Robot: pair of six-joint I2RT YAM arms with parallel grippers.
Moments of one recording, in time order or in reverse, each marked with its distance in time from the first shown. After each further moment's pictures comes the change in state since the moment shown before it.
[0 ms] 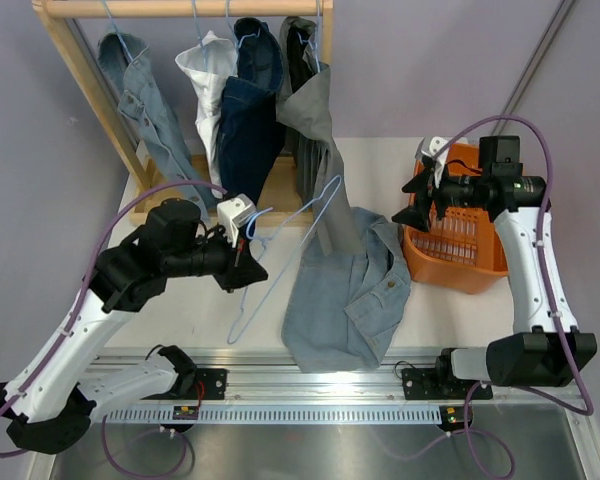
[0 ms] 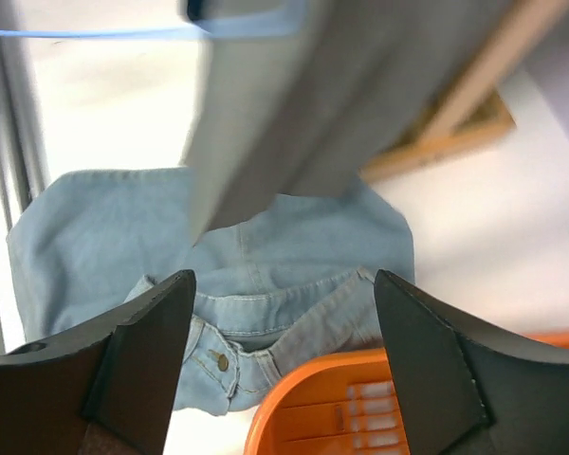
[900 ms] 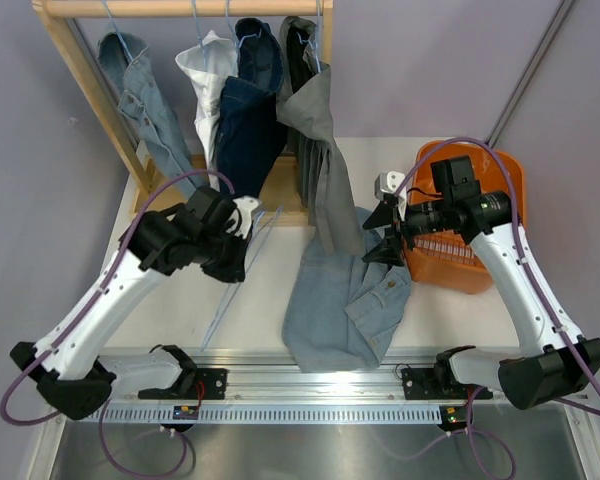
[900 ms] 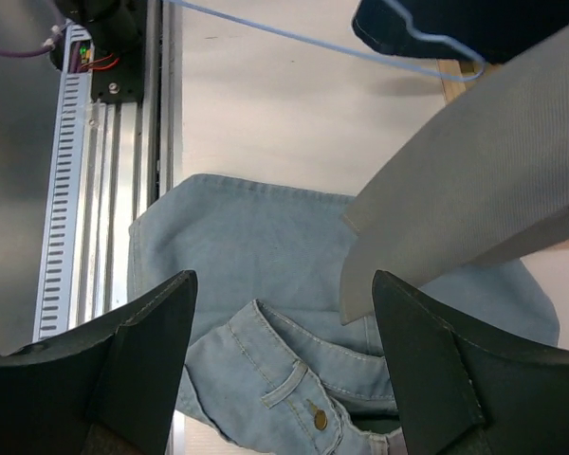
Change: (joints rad) left arm 0.004 0.171 0.095 -0.407 -0.297 -0.058; right arm 0.293 -0.096 -0.086 -0.108 -0.064 -0.101
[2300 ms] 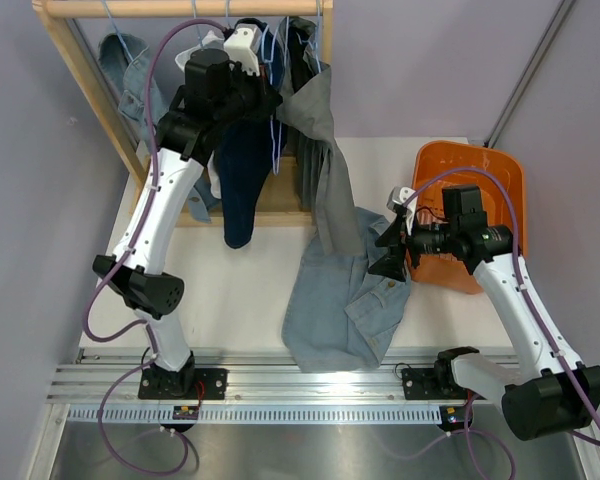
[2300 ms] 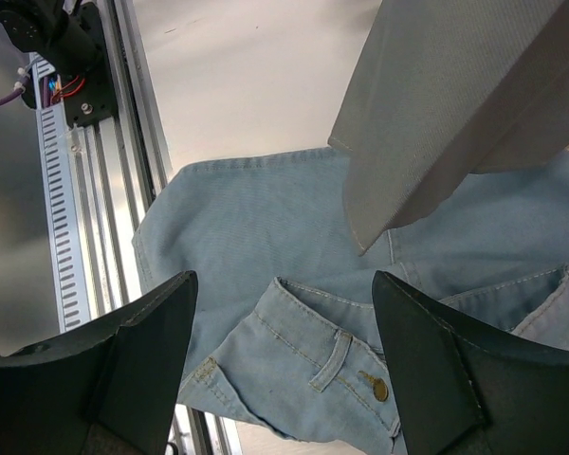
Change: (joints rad) left arm 0.290 0.718 0.881 0.649 0.043 0.052; right arm -0.090 -0.164 -0.330 0.269 0.062 0.312
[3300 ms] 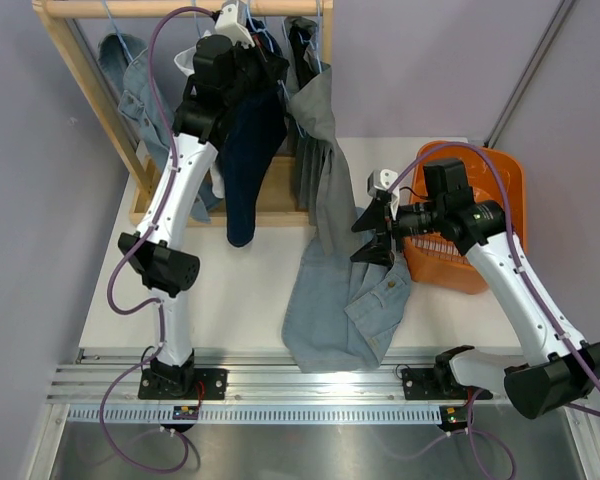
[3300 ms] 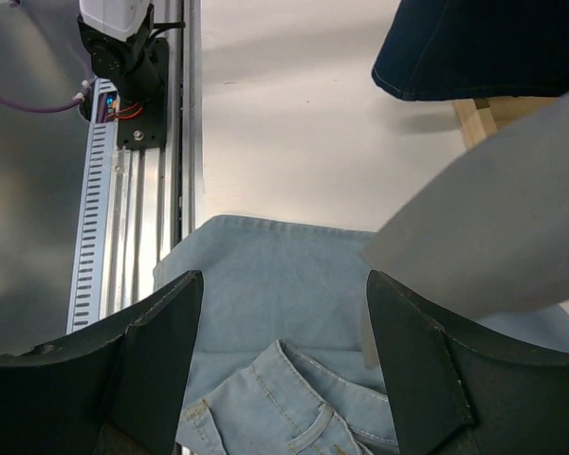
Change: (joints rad) left arm 0.045 0.217 0.177 0.270 -0.036 -0.273; right arm 0.152 0.116 0.249 -0.033 -0.052 -0.031
